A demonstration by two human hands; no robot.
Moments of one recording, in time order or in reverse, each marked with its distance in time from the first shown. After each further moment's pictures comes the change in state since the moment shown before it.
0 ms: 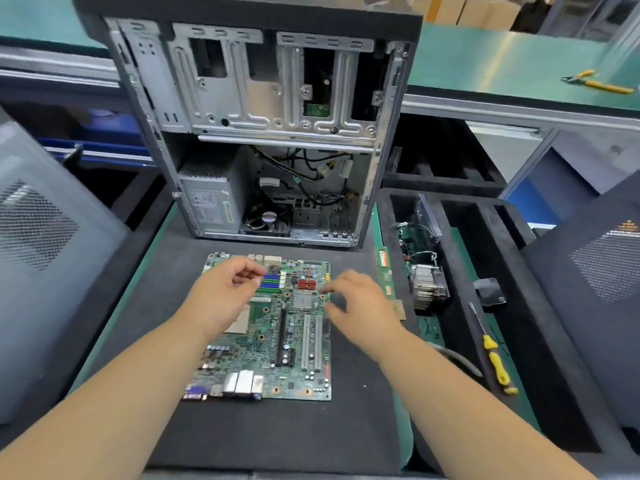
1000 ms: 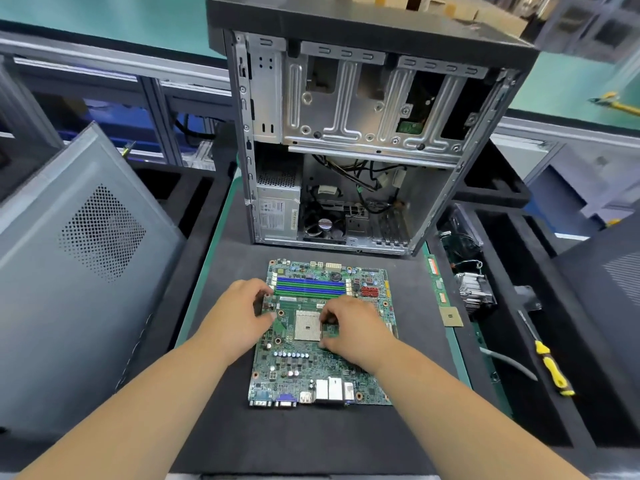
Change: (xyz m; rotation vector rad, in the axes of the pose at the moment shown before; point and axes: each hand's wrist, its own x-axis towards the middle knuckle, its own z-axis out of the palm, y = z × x) left_hand 0.000 -0.087 -0.082 0.306 -0.110 0.006; right_hand 0.037 -0.112 0.069 -0.137 -0.263 0.128
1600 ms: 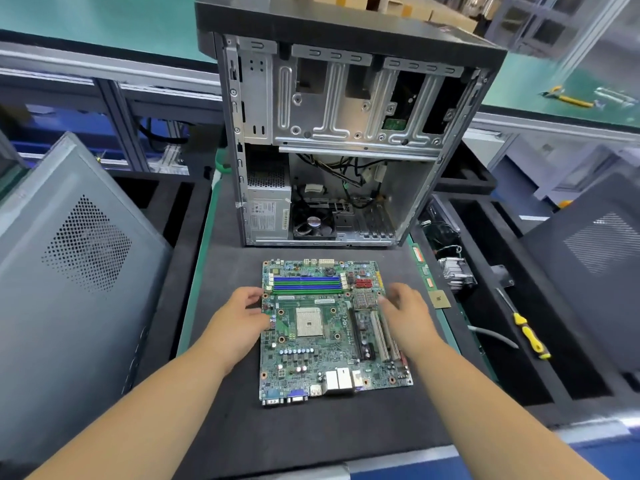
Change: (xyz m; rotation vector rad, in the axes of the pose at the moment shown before) left_hand -0.003 -0.006 -0.002 -0.490 -0.155 -0.207; right_hand -0.032 0.062 0.003 0.440 0.370 0.528
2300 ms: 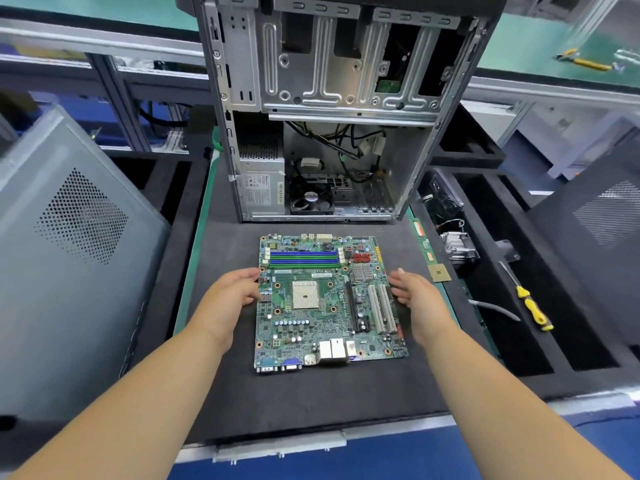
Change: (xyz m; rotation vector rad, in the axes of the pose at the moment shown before) left_hand -0.014 -0.006 0.005 -0.303 0.030 -0.080; right_hand -0.002 0.037 0.003 0.697 -0.073 0.292
